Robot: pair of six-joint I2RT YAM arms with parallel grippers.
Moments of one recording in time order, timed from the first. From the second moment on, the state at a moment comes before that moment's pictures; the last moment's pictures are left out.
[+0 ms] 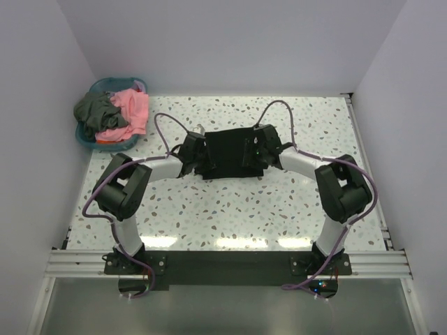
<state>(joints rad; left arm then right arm) -0.51 1.84 0.98 0.08 0.04 -0.72 0.49 1.82 1.10 -0.18 -0.05 0.55</state>
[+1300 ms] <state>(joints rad) -0.51 1.83 1.01 0.01 0.06 -0.72 0.41 2.10 1.46 -0.27 -0.05 0.41</state>
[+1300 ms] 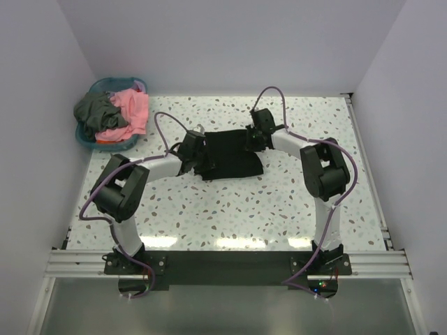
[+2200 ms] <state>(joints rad) -0.49 1.62 1.04 -0.14 0.04 -0.72 0.35 2.27 1.86 -0.80 0.34 0.74</state>
